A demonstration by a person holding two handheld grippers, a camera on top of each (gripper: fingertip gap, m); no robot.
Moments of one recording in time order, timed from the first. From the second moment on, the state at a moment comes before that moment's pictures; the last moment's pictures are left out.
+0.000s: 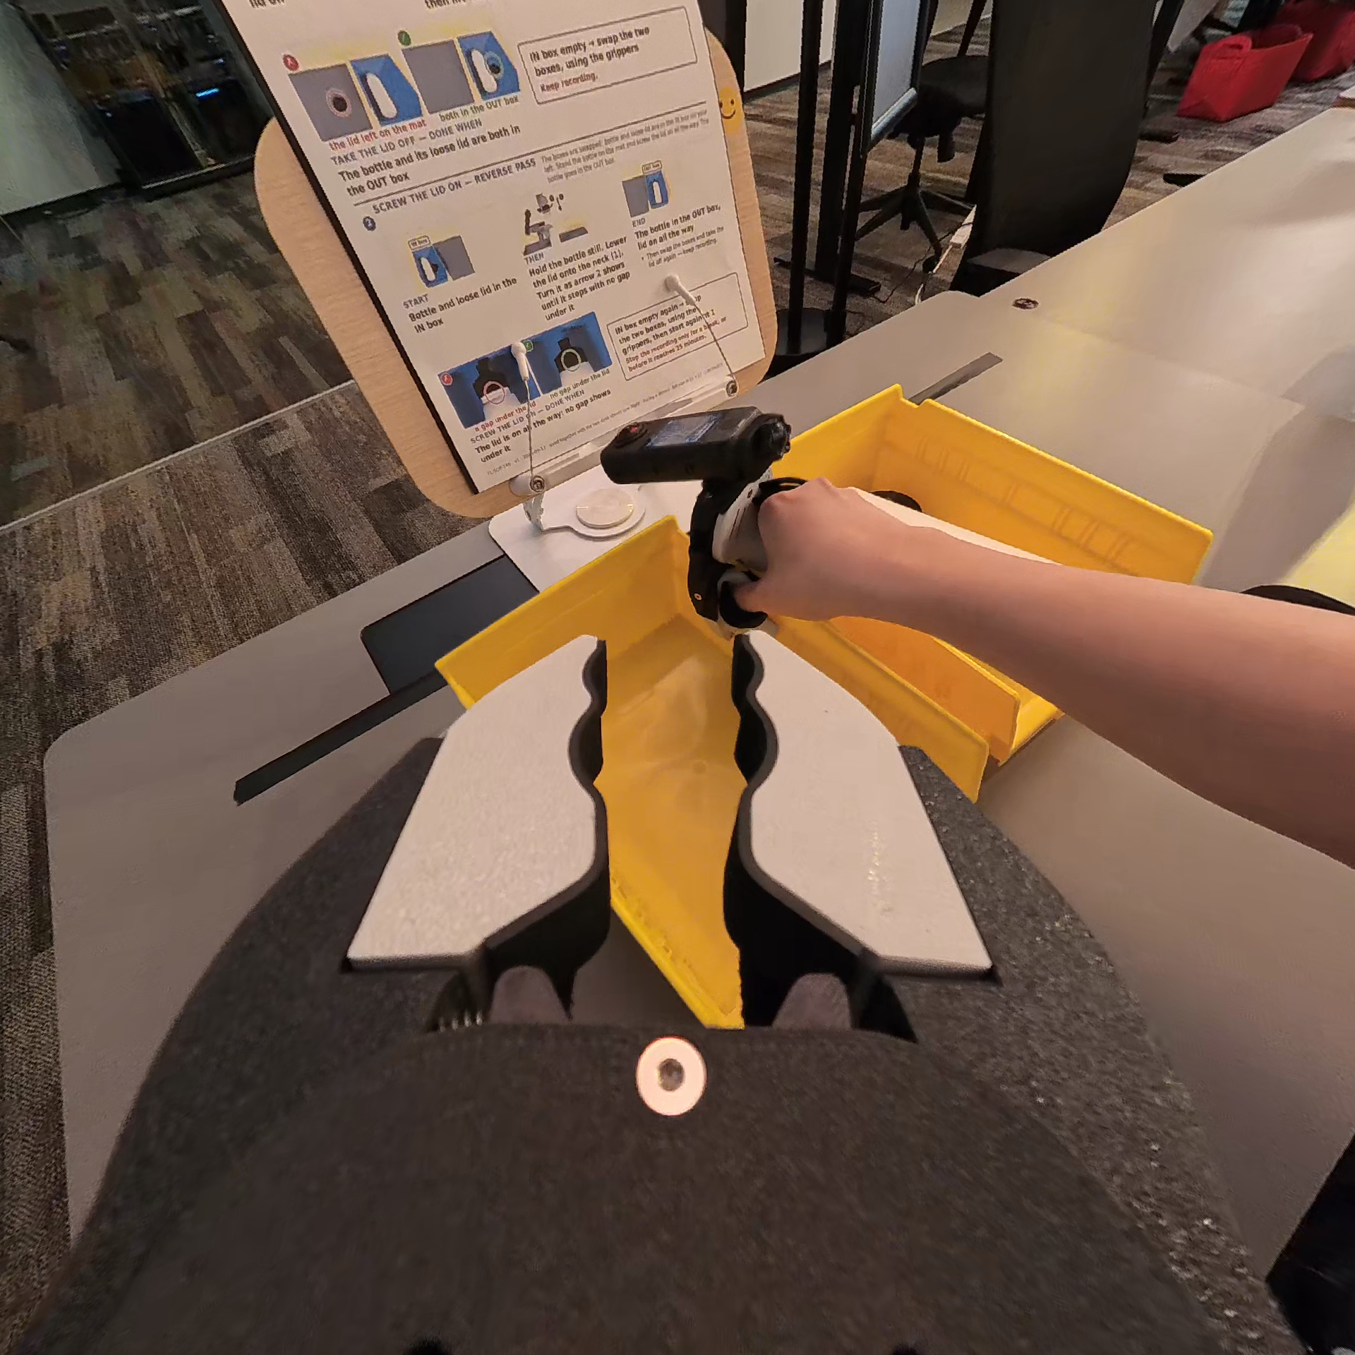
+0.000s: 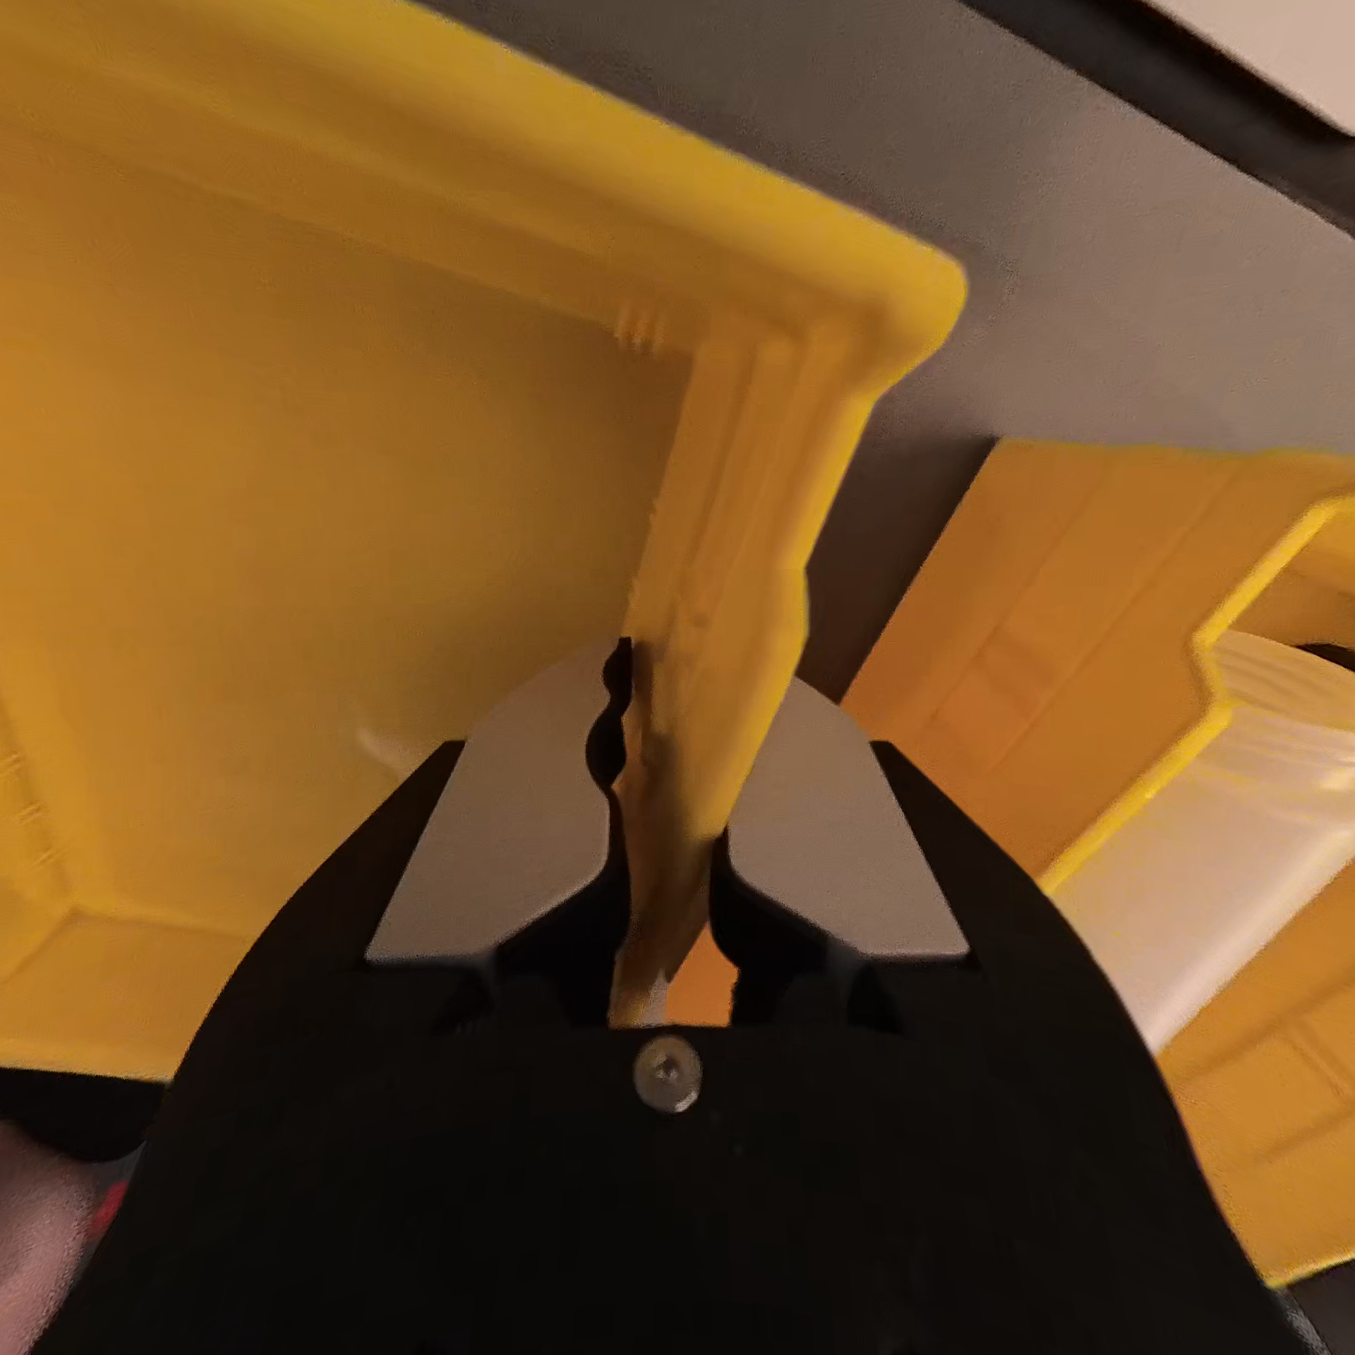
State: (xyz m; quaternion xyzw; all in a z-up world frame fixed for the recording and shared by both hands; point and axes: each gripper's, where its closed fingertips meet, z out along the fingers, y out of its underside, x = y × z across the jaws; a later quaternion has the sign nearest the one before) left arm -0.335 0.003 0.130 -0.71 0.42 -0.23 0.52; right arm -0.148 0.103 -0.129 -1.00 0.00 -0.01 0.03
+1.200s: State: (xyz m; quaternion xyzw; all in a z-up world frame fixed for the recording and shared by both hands) left arm -0.315 -0.047 0.201 -0.59 0.35 -0.42 0.59; right arm 0.030 -0.010 0.081 -0.99 0.12 0.09 -0.02
